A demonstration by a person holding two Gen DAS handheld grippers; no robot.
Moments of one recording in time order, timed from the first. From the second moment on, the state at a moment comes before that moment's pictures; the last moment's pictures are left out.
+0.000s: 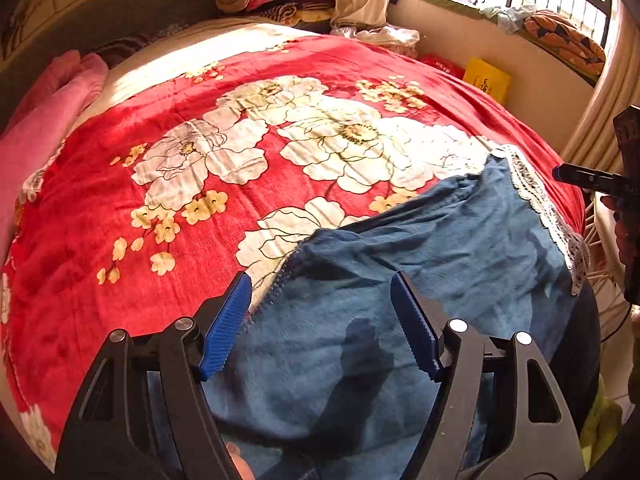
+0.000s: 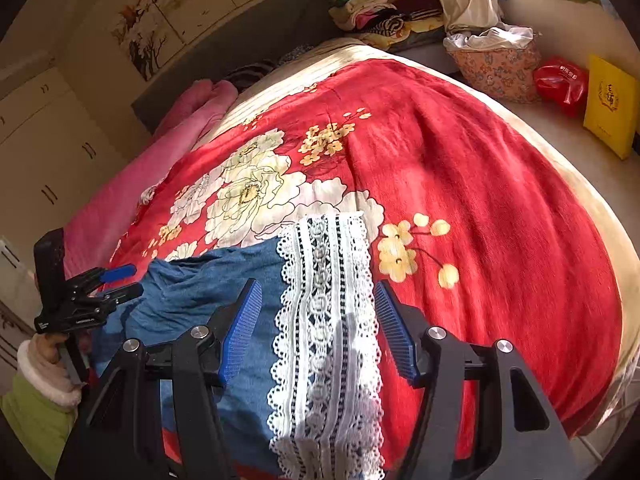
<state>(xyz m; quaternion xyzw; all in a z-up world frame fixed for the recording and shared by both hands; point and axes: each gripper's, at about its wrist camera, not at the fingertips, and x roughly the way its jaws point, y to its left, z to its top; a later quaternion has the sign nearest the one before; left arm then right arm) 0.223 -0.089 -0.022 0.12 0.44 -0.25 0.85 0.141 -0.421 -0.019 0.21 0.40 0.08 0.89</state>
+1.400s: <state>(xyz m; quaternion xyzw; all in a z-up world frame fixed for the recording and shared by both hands) 0.246 -0.054 -0.006 -0.03 0.40 -0.17 0.90 0.172 -0.451 -0.015 0.18 0.39 0.04 0.90</state>
